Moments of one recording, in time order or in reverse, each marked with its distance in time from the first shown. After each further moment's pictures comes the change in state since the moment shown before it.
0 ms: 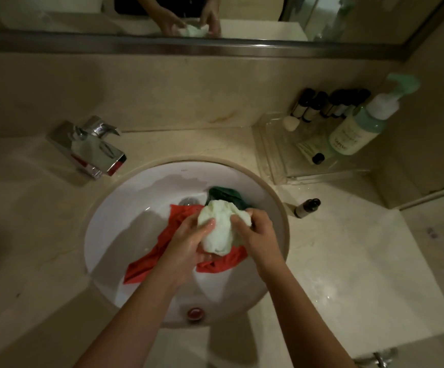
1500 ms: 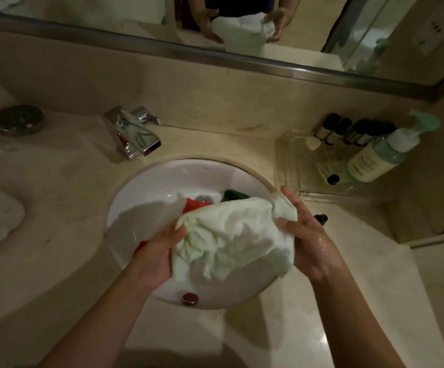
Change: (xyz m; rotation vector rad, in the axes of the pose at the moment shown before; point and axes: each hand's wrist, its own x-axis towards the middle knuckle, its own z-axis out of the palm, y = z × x) left_hand -0.058 -0.007 -0.035 -0.316 -0.101 0.110; right_hand -0.016 -0.062 -0.067 0.626 -0.467 0.239
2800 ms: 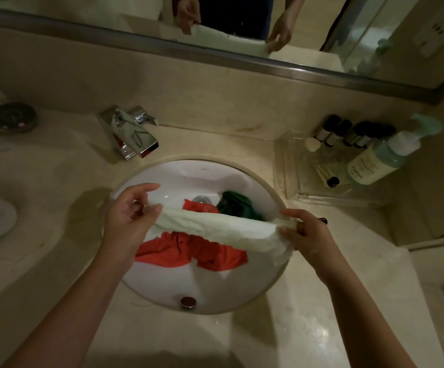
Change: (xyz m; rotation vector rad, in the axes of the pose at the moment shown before) left_hand 0.008 0.044 -0.018 0.619 0.399 0.657; right_hand 0.010 -0.001 -0.029 -1.021 0.342 -0.087
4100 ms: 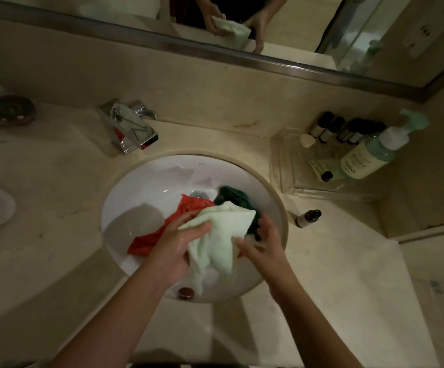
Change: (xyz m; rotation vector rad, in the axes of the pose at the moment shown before) left_hand -0.048 -0.007 0.057 -0.506 -0.275 -0.645; right_hand -0.048 -0.002 0.071 0.332 -0.061 0.035
